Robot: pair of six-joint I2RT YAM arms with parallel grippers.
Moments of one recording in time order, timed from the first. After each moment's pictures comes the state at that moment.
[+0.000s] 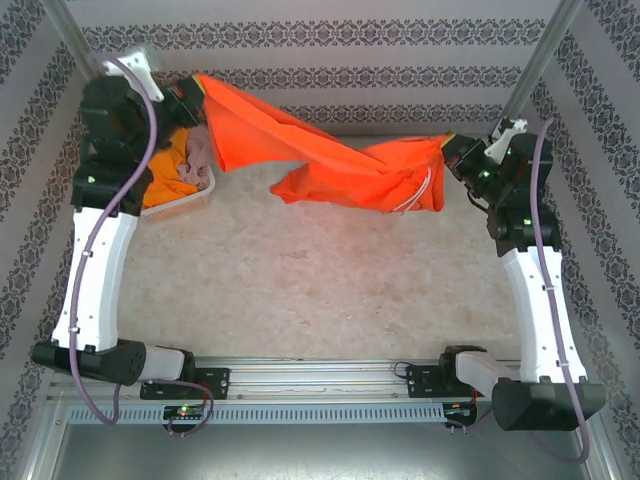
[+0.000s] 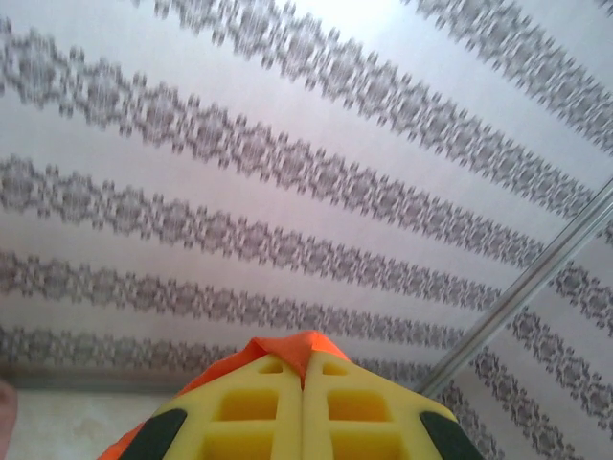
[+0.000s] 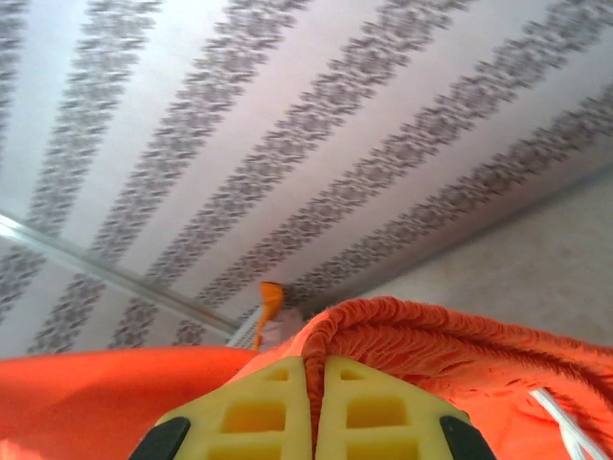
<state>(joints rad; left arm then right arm) -0.08 1.45 2.09 -0.61 0.20 -0.46 0.02 1.09 1.40 -0.42 -0.39 0.84</state>
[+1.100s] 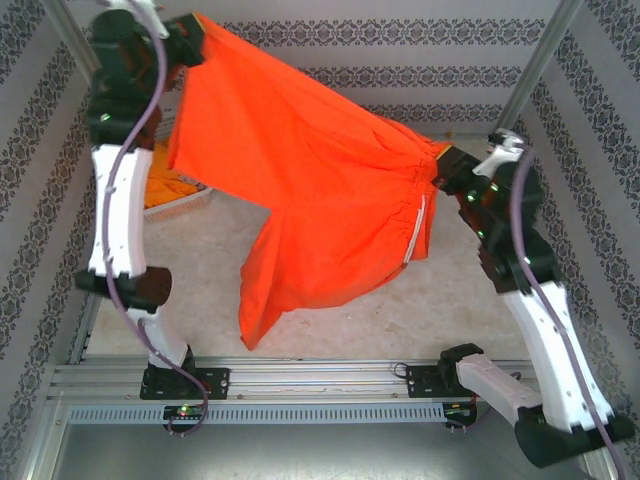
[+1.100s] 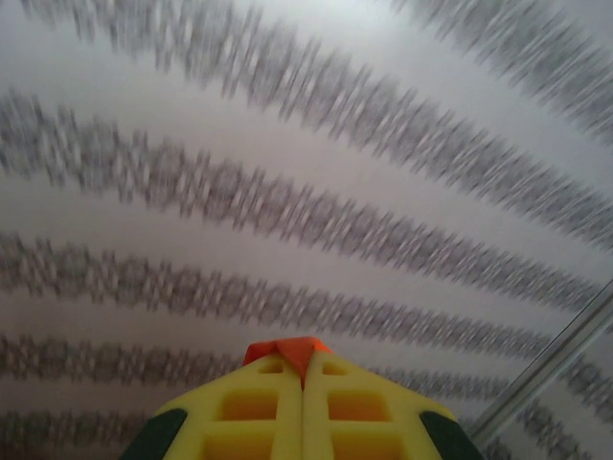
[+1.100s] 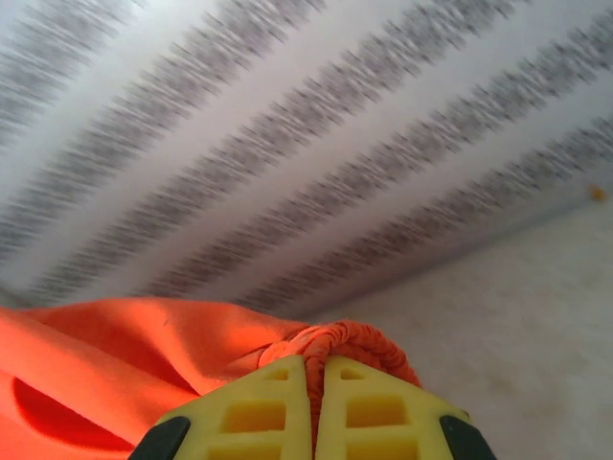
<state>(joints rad) -0.06 1.88 2.47 -0.61 0.19 -0.43 0.22 0.98 1.22 -0.43 0.07 0.64</state>
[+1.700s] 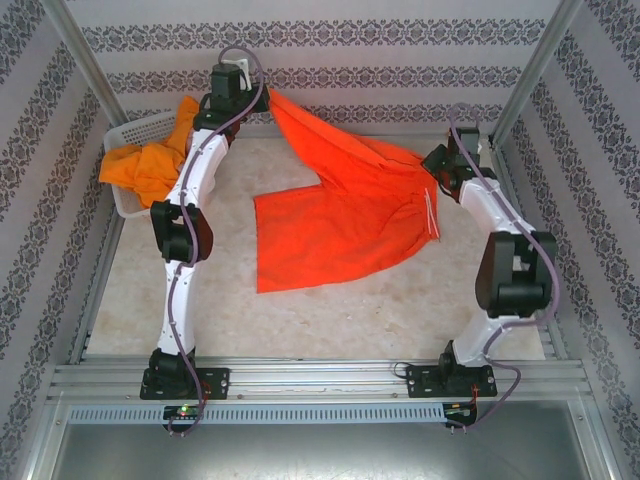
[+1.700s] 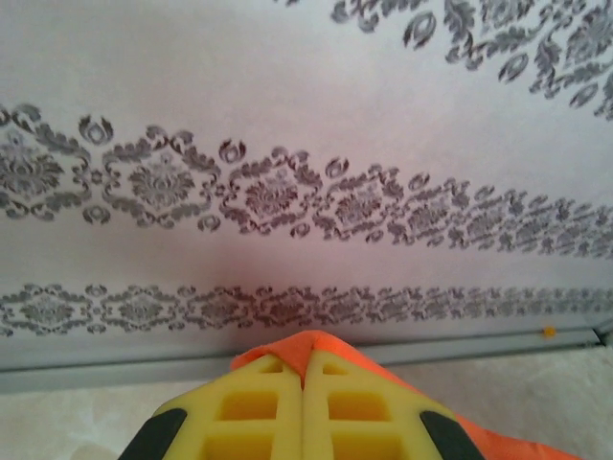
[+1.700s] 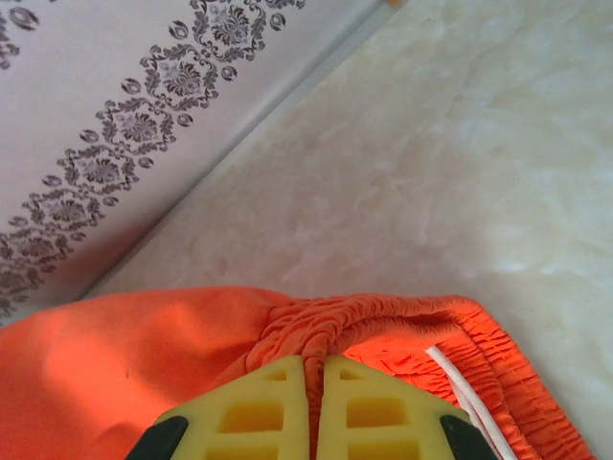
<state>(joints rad) -0.13 2.46 2.57 -0.41 0.17 -0.35 -0.03 1.79 1.39 -0.27 -0.03 0.75</state>
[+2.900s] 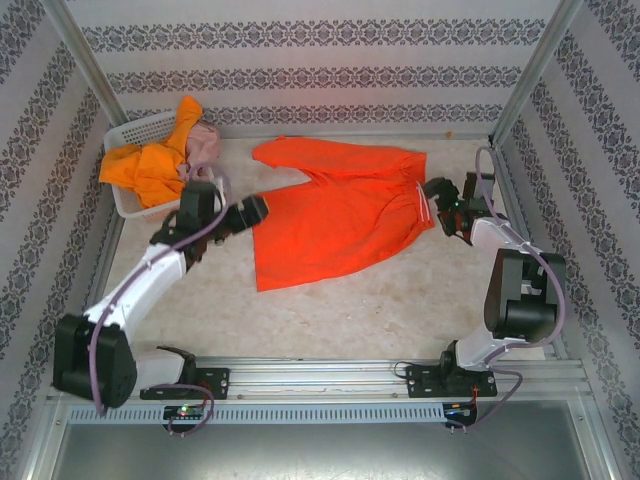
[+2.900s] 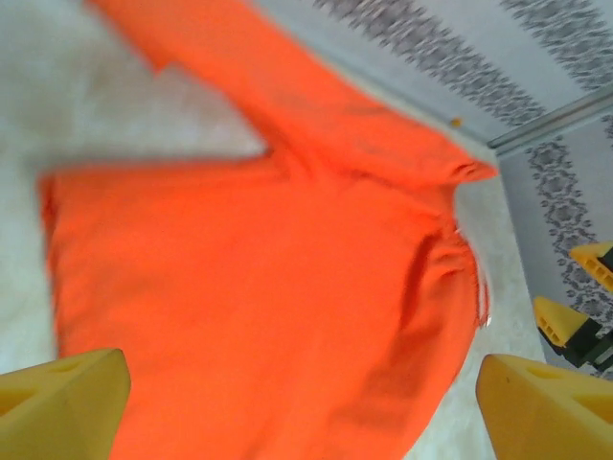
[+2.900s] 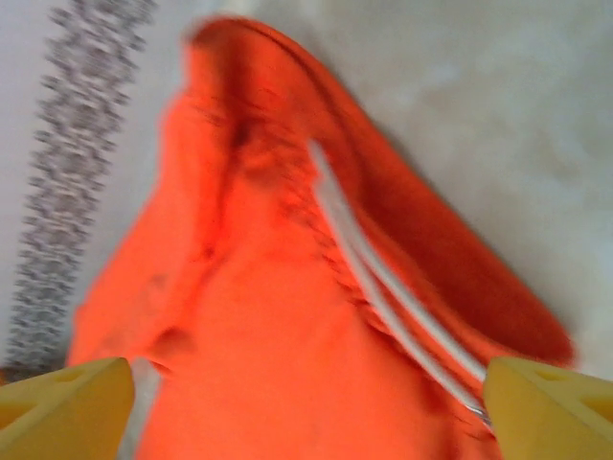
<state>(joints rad) -0.23 1.21 0.83 -0.28 0.28 -0.68 -0.16 1.60 0.91 -0.09 -0.32 0.94</state>
